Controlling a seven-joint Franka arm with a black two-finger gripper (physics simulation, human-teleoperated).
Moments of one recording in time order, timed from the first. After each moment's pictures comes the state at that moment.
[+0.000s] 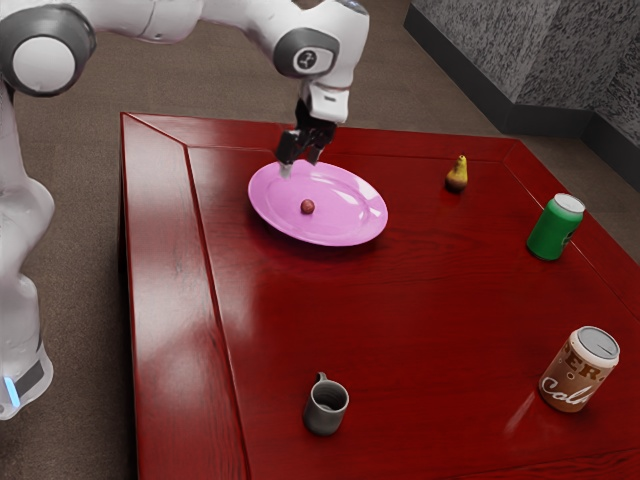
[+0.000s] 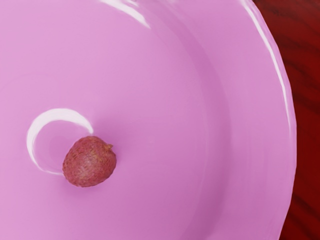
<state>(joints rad) -0.39 -0.03 0.64 -1.87 0.07 1.78 1.15</state>
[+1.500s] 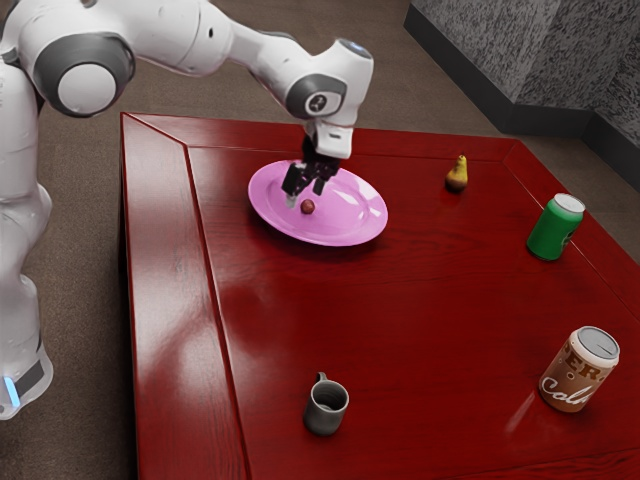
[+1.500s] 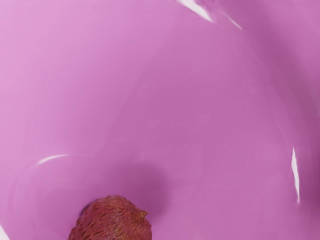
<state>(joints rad) -0.33 0.11 0.62 -1.90 -0.02 1.92 1.24</state>
